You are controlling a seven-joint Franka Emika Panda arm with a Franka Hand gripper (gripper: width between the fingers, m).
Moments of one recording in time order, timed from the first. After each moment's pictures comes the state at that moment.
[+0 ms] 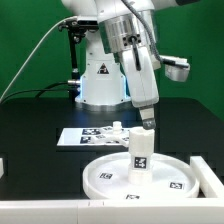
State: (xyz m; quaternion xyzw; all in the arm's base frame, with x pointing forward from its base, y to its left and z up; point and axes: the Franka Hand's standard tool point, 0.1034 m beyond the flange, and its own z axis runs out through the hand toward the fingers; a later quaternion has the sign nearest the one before) arm 0.569 0.046 0.112 -0.68 0.73 0.04 0.11
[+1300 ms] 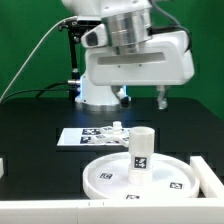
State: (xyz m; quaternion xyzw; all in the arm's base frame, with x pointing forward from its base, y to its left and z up) arm 0.488 0.031 0.117 -0.95 0.30 0.05 0.09
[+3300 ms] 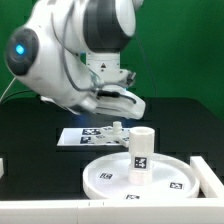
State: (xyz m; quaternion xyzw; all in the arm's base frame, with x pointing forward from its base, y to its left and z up) arm 0.358 0.011 0.057 -0.83 0.26 0.46 0.16
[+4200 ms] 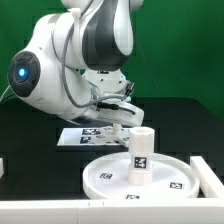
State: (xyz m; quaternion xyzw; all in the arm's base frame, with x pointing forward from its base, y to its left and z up) arm 0.356 0.003 0.044 -0.82 0.26 0.48 0.17
